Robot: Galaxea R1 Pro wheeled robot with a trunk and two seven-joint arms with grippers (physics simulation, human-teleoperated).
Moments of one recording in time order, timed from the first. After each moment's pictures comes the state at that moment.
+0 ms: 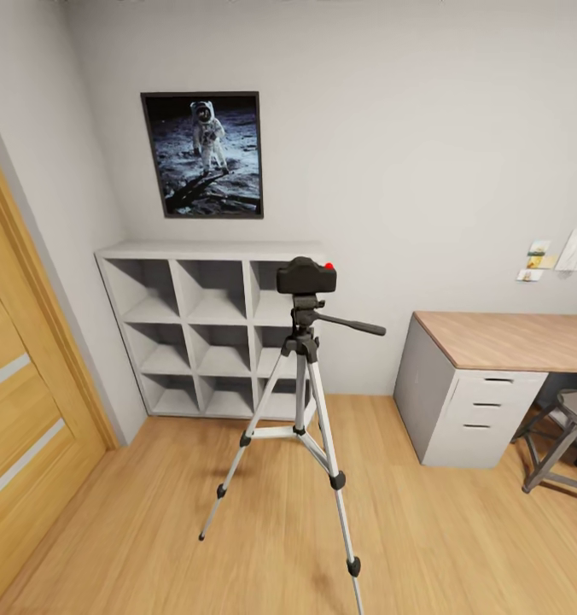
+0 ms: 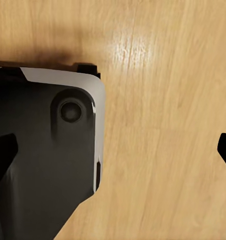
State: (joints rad) left arm -0.27 0.04 -0.24 0.00 0.67 0.00 0.17; right arm -0.26 -0.14 0.03 0.03 0.03 0.03 0.11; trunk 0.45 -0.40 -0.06
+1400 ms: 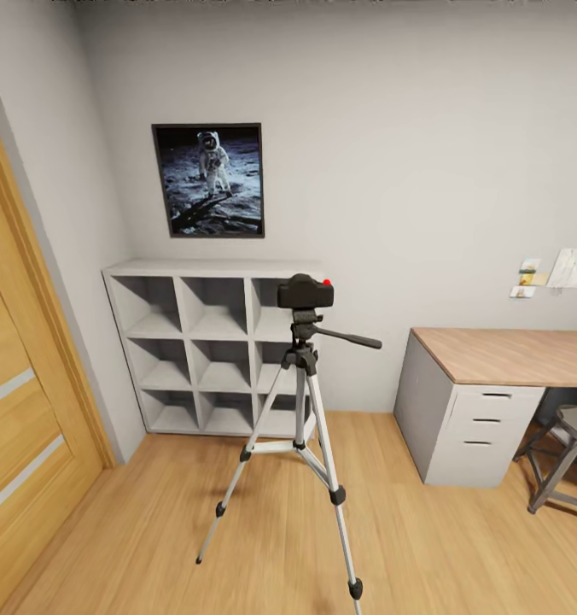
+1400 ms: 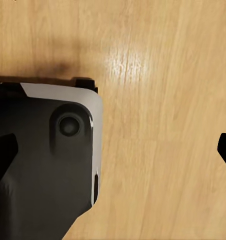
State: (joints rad) left arm -0.27 0.04 -0.24 -0.01 0.66 -0.01 0.17; right arm -0.25 -0.14 0.03 0.03 0.03 0.03 0.10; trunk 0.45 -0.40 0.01
